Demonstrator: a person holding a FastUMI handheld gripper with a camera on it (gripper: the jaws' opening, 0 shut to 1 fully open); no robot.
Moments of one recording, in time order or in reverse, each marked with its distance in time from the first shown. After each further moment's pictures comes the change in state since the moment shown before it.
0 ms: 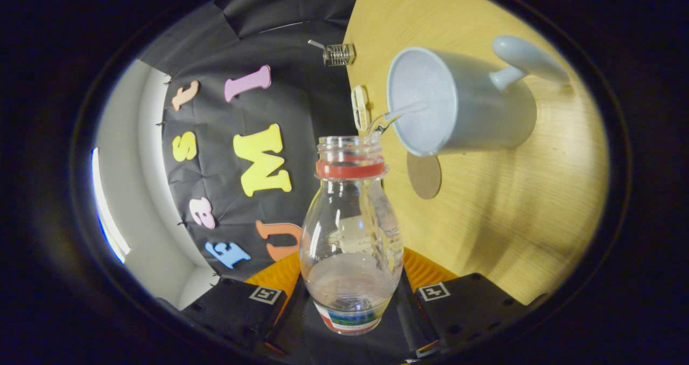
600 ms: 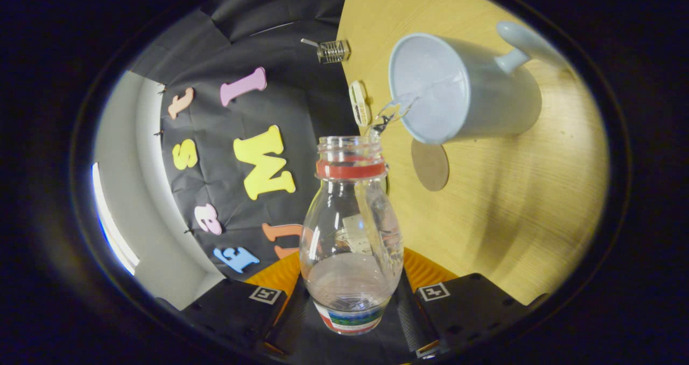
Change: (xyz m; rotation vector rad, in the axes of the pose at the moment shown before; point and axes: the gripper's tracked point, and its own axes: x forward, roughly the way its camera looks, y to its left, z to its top) arm 0.009 0.008 -0.004 0.063 0.019 0.020
